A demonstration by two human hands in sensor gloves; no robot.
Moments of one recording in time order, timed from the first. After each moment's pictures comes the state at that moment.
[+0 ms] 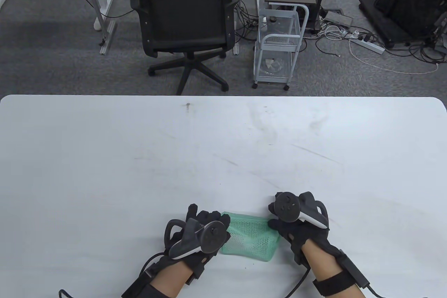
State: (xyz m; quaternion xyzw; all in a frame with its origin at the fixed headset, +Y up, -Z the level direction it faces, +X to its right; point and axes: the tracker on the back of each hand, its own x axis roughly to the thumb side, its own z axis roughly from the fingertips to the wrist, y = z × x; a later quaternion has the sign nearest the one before) left_hand -0.081 -0.744 -0.234 -0.03 -0.22 0.07 0.97; right_hand 0.165 -0.775 -0.297 0.17 0.16 0.97 0.10
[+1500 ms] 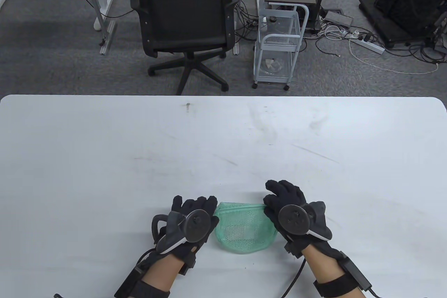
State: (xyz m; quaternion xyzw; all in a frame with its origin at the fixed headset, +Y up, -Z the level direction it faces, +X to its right) left_hand -0.117 -0.732 -0.251 0.02 -0.15 0.12 0.98; right_hand 0.158 -0.732 -0.273 0.24 -0.10 0.95 0.16
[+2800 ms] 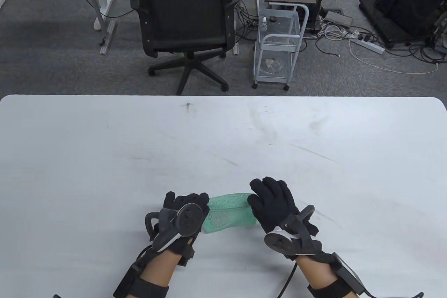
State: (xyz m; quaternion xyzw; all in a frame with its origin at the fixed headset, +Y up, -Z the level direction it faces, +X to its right) left_hand -0.129 -0.726 -0.259 0.06 -0.09 0.12 0.99; right_hand 0.125 -0.716 -0.247 0.33 -0.22 0.92 0.06
